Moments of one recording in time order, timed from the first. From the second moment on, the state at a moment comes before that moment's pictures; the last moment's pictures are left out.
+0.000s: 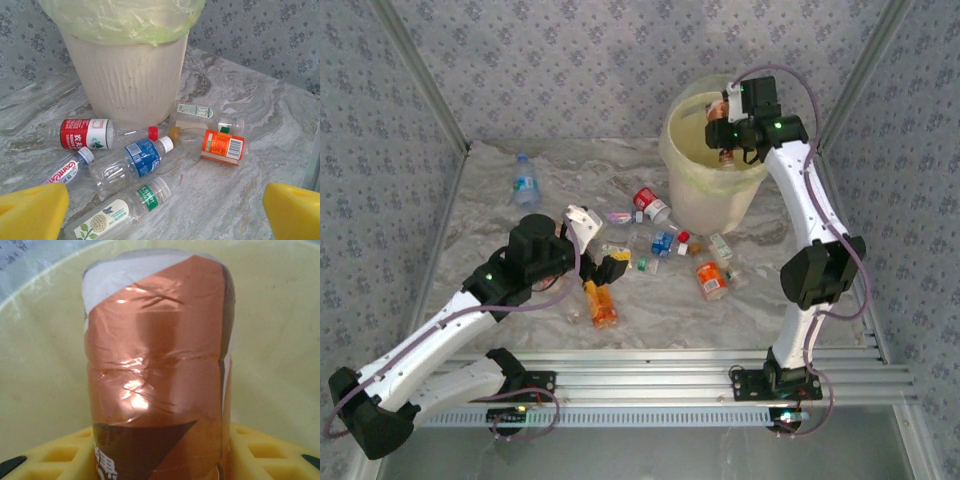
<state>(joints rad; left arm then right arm) -0.74 0.92 0.88 -0.32 0.19 0.03 0.20 1.88 2.06 -0.88 -0.07 0.05</state>
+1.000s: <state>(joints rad) -0.75 0.91 0.86 -0.32 0.16 0.04 0.21 1.73 1.93 -0.79 -0.11 0.07</state>
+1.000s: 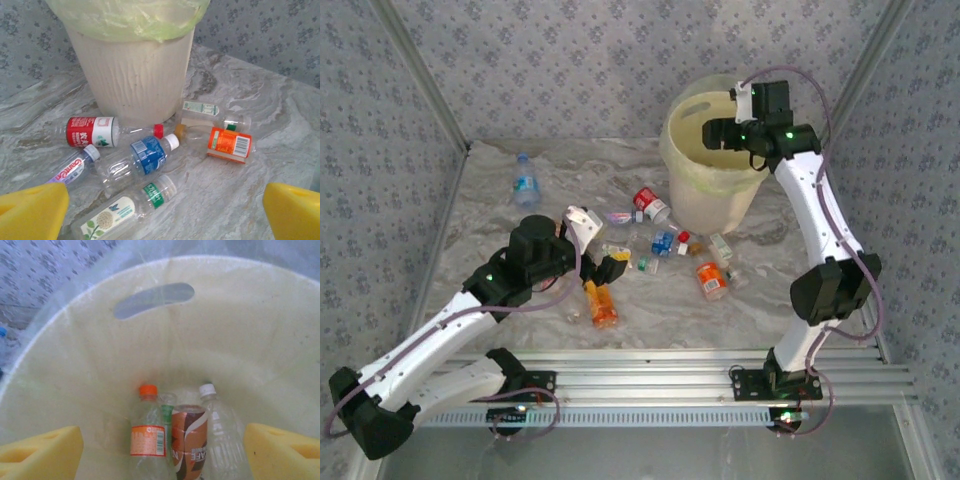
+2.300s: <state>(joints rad) -0.72 0.91 0.87 -0.37 0.22 0.10 0.75 1.38 1.15 -0.80 0.02 0.23</state>
